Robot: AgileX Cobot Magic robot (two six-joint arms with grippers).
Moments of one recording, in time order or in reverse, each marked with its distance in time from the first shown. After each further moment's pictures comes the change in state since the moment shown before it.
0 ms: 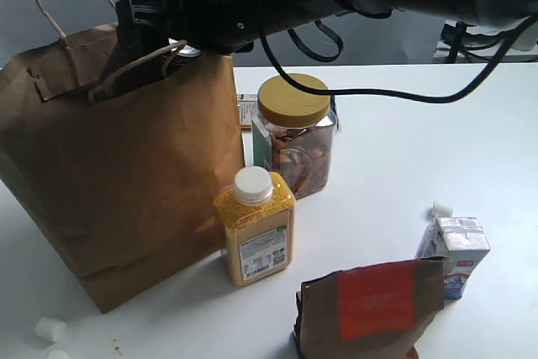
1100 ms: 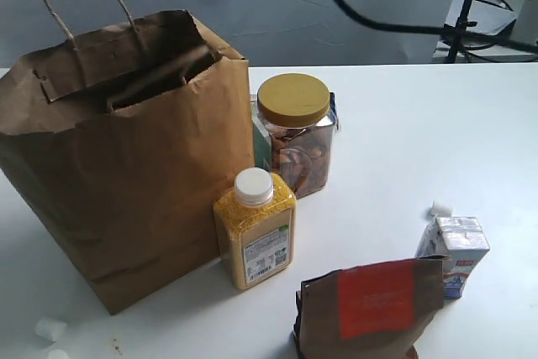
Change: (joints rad) left arm 0.000 0.000 0.000 0.000 0.000 0.000; right arm 0.000 -0.184 0.000 0.019 -0.007 -0.047
